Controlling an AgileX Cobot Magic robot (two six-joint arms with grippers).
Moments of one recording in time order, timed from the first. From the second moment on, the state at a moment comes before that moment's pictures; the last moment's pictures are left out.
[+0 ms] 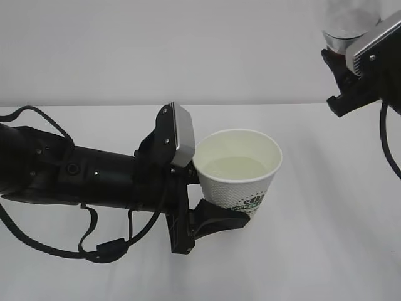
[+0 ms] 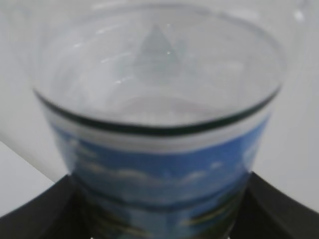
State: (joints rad) left arm -0.60 1.88 -0.84 1.14 -0.84 -0.55; right arm 0.20 1.49 -0.60 -0.04 -0.85 -0.62
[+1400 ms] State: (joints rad) left arm -0.60 1.88 -0.84 1.14 -0.84 -0.55; right arm 0.20 1.60 -0.60 0.17 -0.83 -0.26
